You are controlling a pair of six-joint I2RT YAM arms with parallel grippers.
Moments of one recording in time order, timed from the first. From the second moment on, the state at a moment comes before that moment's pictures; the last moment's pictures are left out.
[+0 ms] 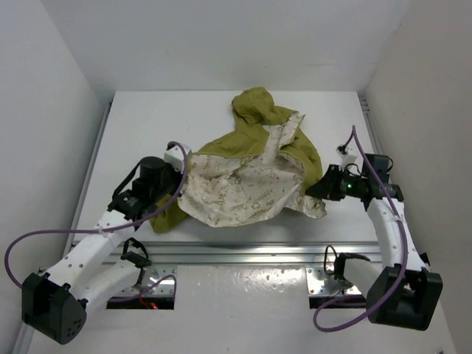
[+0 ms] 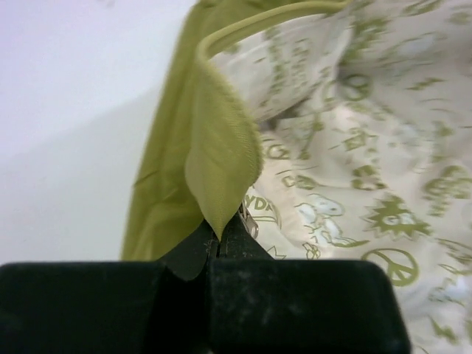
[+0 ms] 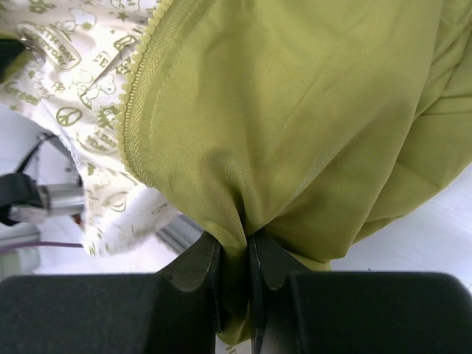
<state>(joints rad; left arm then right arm) -0.40 0.90 0.68 -0.25 0.03 0.05 -0.17 1.03 0.69 -0.59 -0.81 0.08</state>
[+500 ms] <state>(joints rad) -0.33 0.89 0.68 -0.32 -0.25 0.19 -0.45 1.03 0.72 -0.70 -1.05 0.07</state>
